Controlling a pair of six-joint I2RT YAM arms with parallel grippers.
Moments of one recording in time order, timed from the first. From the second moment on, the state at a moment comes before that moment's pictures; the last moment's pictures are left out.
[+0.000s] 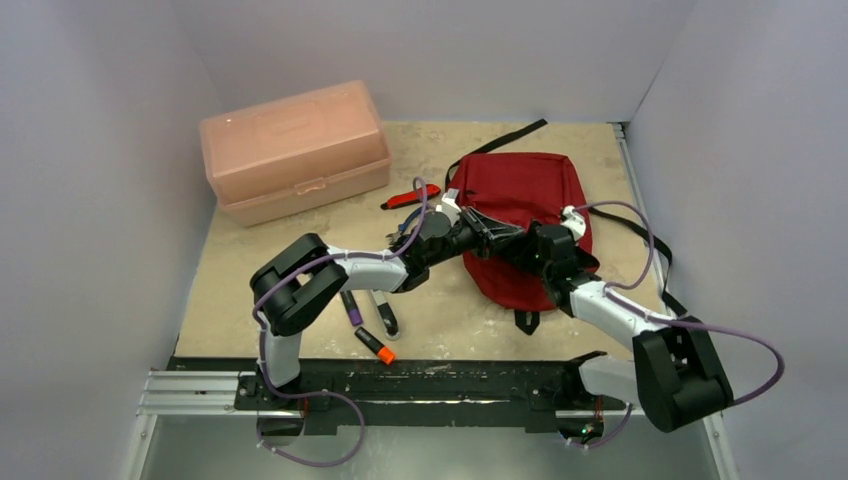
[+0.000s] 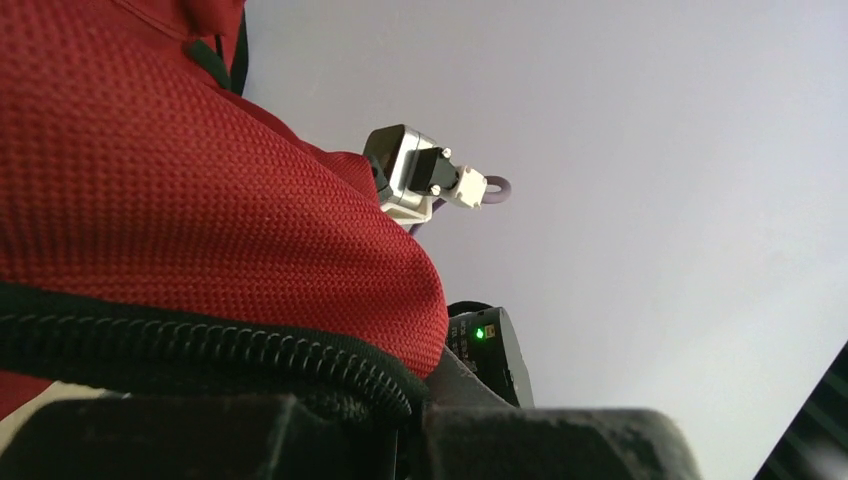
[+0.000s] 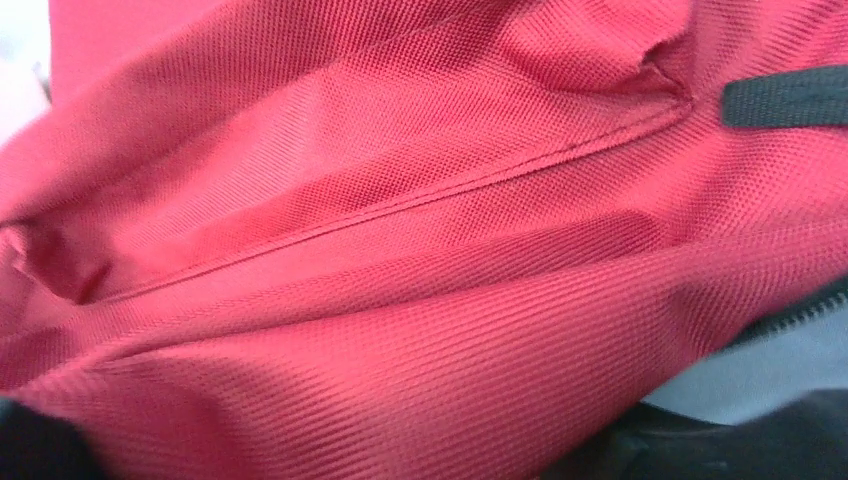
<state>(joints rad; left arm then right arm) -0.93 1.91 1.05 0.85 0.17 -1.80 0.32 1.18 0.43 0.16 0.24 0.81</state>
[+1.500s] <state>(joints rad) -0.98 1.43 0.93 -0.07 0.30 -1.28 0.28 0.82 0.55 -0.70 -0.30 0.74</state>
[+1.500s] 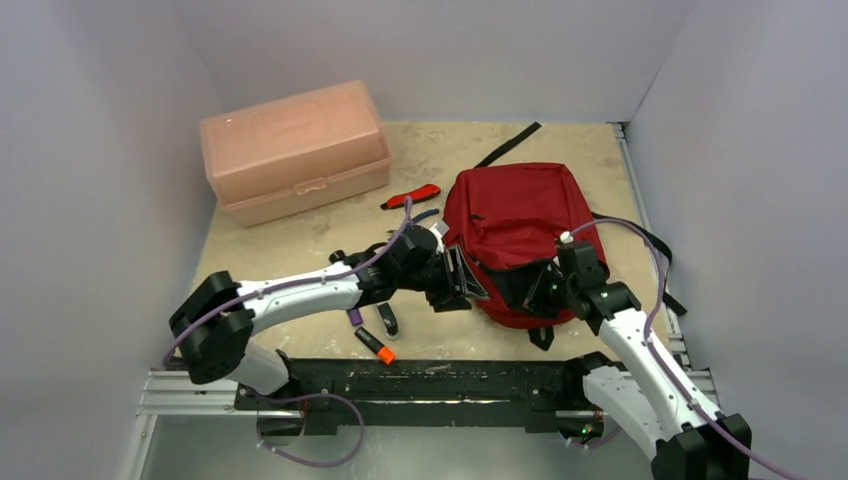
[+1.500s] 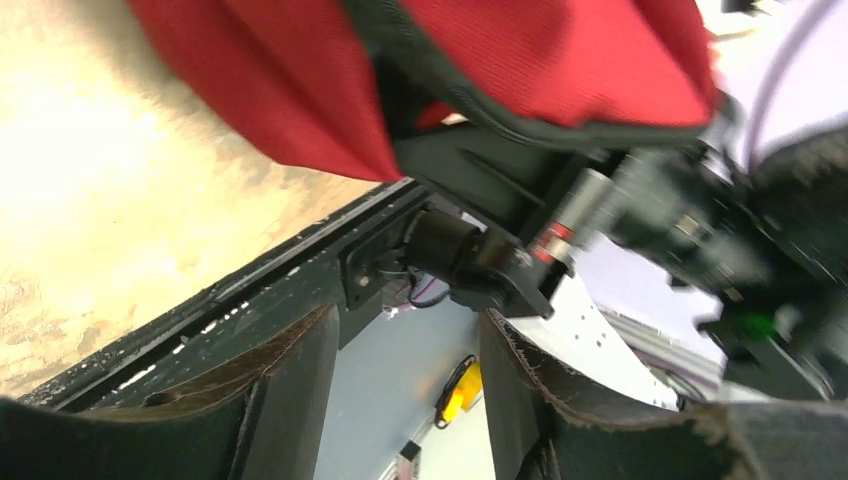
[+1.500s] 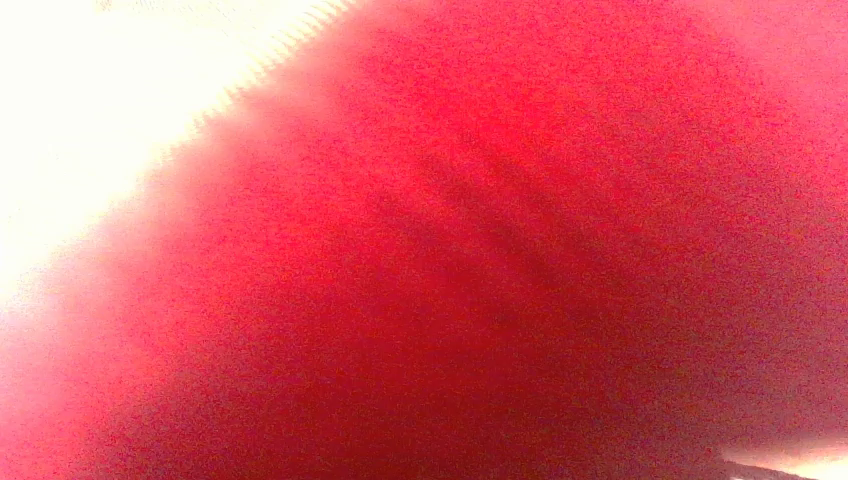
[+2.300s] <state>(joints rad) -0.96 1.82 1.01 0.18 0.31 -1.49 0.28 0.39 0.47 -0.84 -0.31 0.85</state>
